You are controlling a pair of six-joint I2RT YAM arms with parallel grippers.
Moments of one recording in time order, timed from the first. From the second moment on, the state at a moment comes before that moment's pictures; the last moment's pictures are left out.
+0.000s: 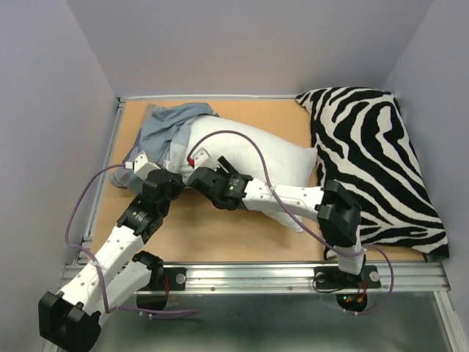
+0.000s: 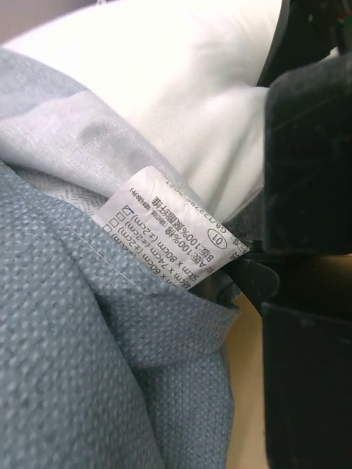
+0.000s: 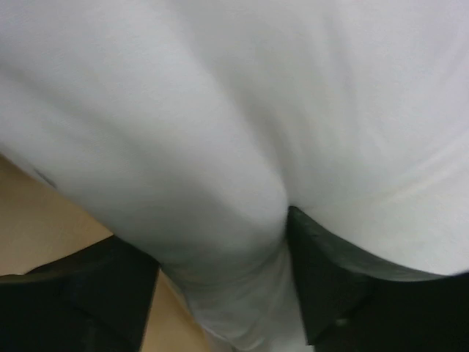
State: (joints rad) left arm -0.44 0.77 0.53 -0.24 -0.43 -0.90; right arm 1.15 1.96 1.60 -0.55 0.75 0.15
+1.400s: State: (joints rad) left arm 0.32 1.23 0.96 -0.20 -0.06 -0.77; right arm 1.05 1.62 2.10 -1.01 0.73 0.20
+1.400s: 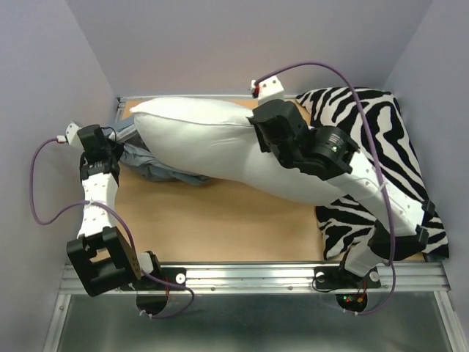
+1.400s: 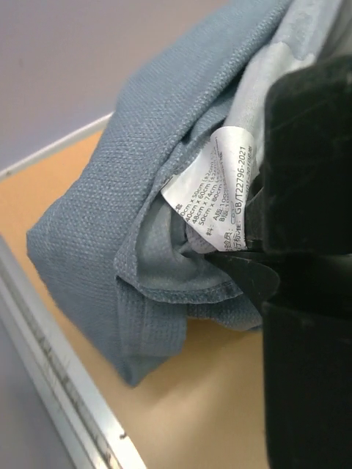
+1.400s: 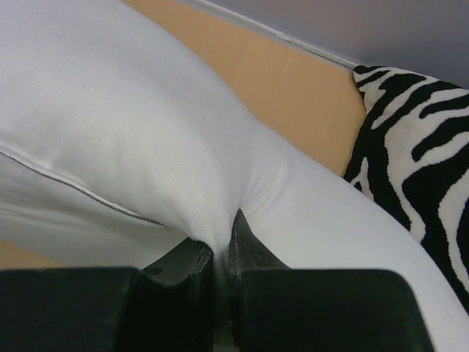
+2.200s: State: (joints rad) left arm 0.31 1.25 0.96 -0.17 -0.02 -0.71; right arm 1.00 1.78 2.37 -0.97 0.97 0.08
